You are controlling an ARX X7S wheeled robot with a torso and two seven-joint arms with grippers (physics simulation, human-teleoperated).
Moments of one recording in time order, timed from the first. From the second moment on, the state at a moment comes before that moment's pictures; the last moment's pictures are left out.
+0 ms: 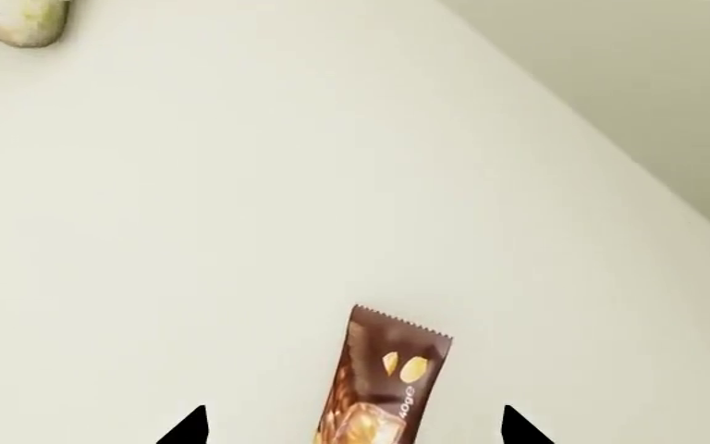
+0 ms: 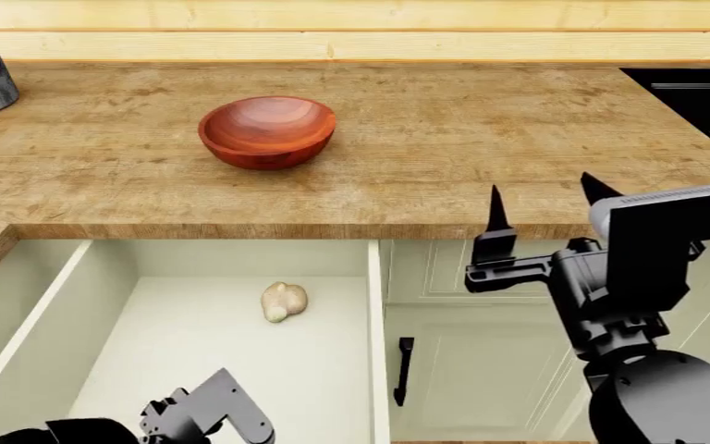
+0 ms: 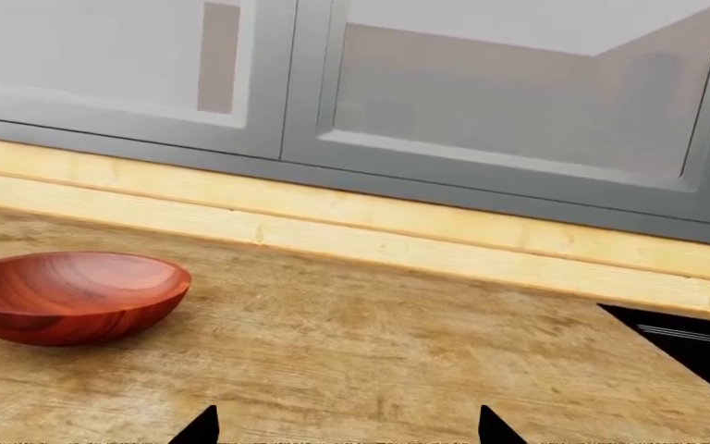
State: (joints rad) left arm -0.49 -0.75 0.68 0.33 -0.74 -1.19 0.12; right arm 0.44 0.37 -0.02 -0.79 0.45 1.01 0.23
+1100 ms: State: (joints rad) left arm -0.43 -0.73 0.72 0.20 -0.70 -1.06 0.14; right arm 0.43 0.38 -0.04 -0.75 0.45 0.96 0.25
